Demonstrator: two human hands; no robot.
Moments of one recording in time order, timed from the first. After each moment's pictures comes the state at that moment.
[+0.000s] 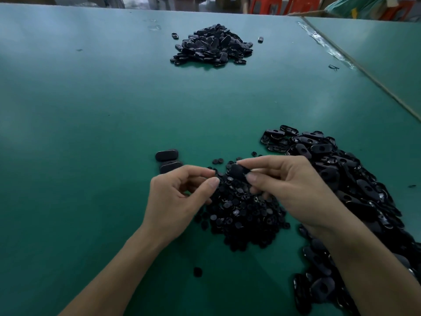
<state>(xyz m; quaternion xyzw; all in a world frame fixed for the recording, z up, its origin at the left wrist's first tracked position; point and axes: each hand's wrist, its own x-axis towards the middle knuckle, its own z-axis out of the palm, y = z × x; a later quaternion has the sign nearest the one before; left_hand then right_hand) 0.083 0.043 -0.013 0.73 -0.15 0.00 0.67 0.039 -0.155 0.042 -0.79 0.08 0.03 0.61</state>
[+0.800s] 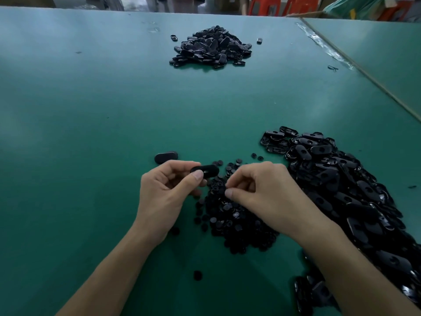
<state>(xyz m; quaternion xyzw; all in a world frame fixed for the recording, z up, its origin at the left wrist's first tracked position) 0.097 0.051 -0.022 0.62 -0.09 -0.05 0.78 0.049 -0.134 0.033 -0.93 0.03 0.01 0.36</state>
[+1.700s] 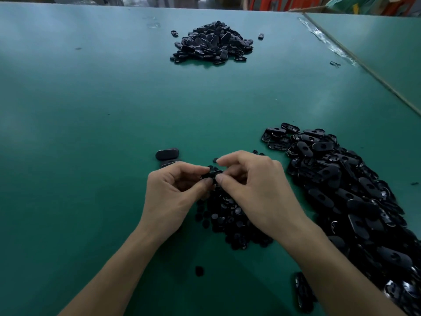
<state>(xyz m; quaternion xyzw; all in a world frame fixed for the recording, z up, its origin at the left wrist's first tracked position) 0.090 0.046 -0.020 0.66 -0.11 -0.05 0.74 0.050 -0.111 0.031 -0.90 0.05 -0.07 0.43</state>
